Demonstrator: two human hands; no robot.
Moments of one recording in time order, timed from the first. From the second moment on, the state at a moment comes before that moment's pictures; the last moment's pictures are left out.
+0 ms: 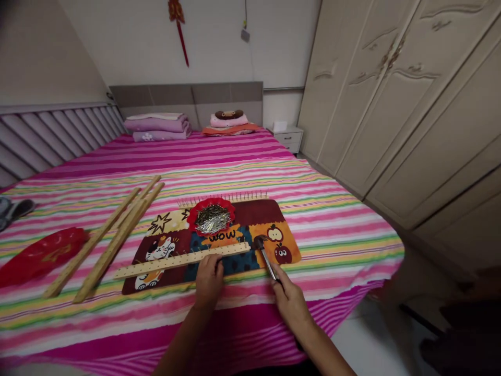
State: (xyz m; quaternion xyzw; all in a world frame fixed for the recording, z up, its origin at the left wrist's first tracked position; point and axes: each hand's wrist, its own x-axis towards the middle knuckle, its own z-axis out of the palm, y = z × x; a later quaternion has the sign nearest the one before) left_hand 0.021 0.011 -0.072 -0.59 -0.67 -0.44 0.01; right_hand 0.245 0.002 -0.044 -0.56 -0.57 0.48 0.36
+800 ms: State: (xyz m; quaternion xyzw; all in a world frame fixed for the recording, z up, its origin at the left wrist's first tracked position) left_hand -0.054 0.142 0.021 -0.56 -0.82 0.03 -0.08; right_hand 0.302 -0.066 -0.101 -0.50 -0.61 0.55 0.28
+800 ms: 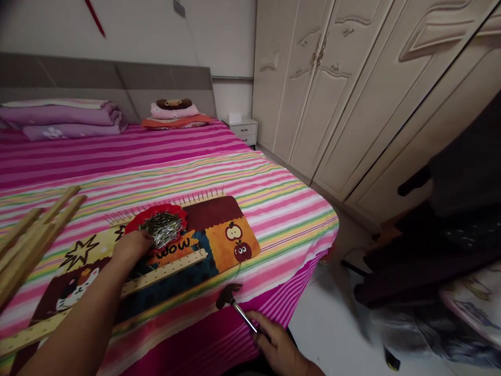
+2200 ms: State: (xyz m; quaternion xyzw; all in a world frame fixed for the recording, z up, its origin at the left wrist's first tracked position) left_hand 0.050 0.053 -0.029 -0.36 -0.63 -0.57 -0.38; right_hand 0.290 -0.070 -0.097 -0.51 -0.53 0.60 0.31
